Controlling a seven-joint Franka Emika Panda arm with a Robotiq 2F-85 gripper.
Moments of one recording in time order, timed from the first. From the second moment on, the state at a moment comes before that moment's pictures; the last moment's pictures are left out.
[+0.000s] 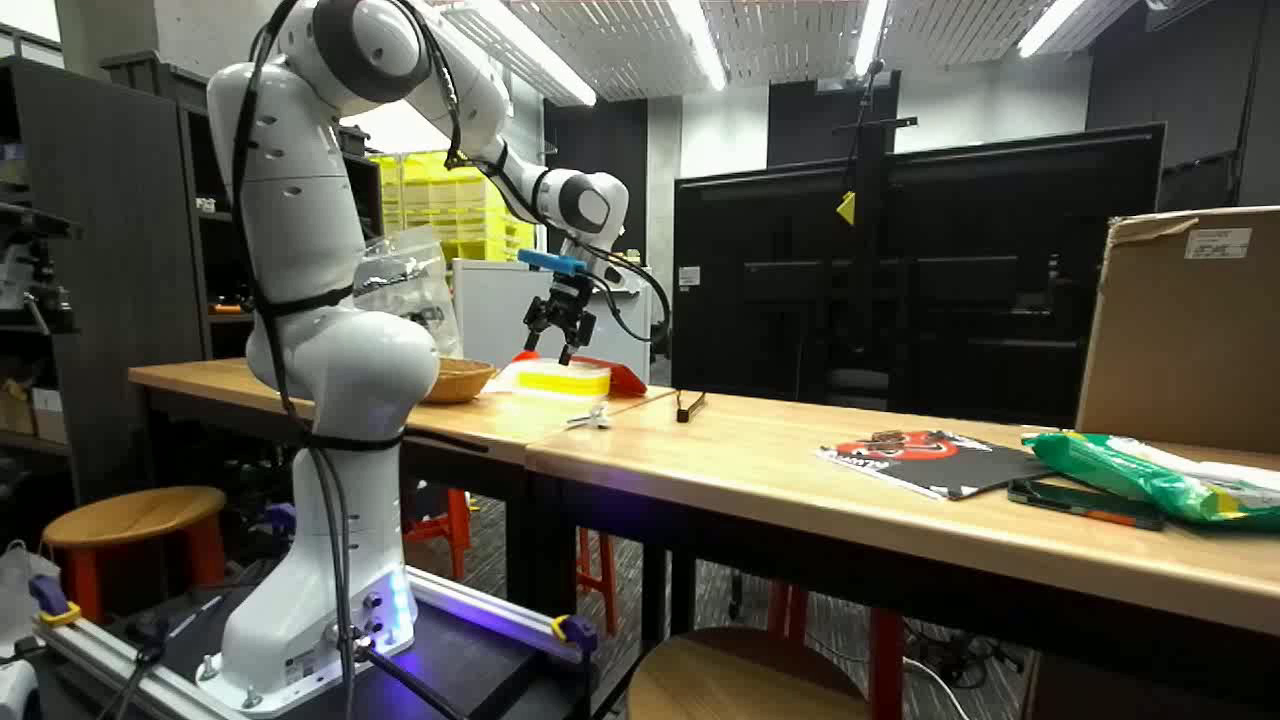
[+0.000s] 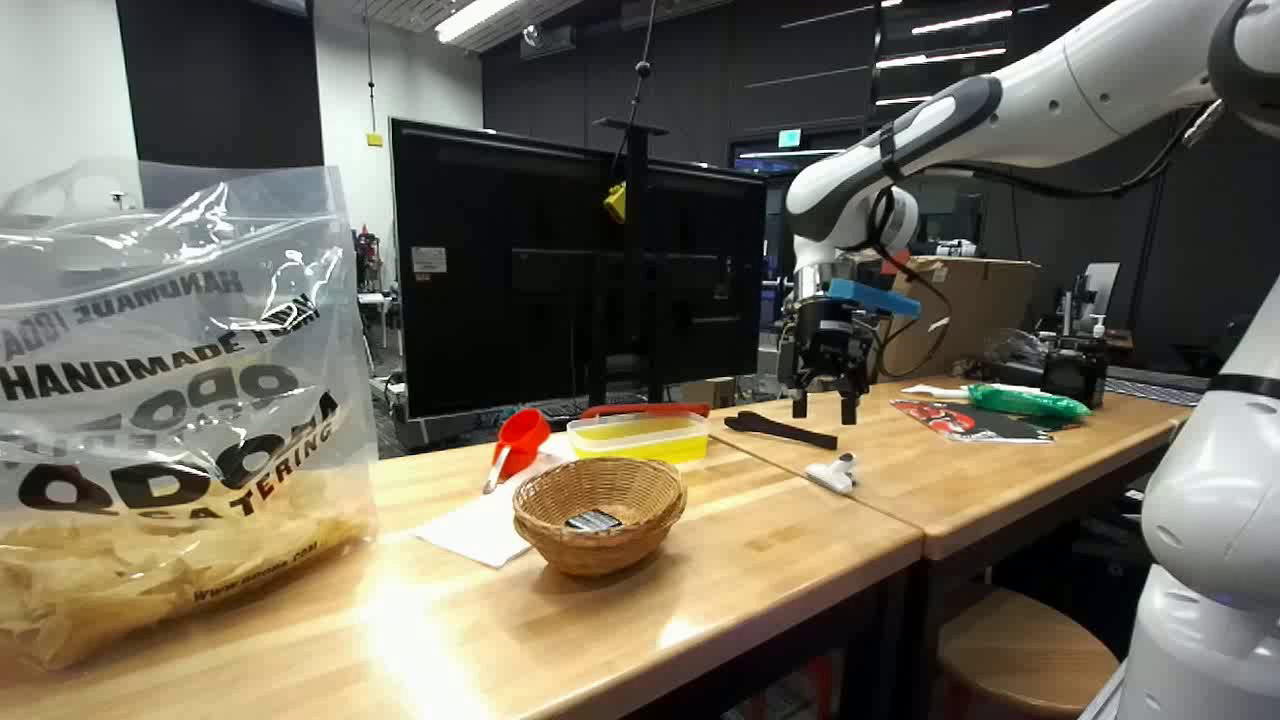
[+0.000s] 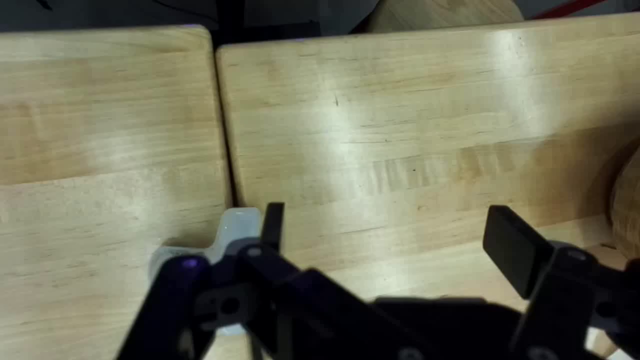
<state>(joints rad) -0.01 -0.24 -0.12 -2.23 0.19 1.69 -0.03</state>
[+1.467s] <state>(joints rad) 0.01 -0.24 0.06 -2.27 0.06 2.08 0.46</state>
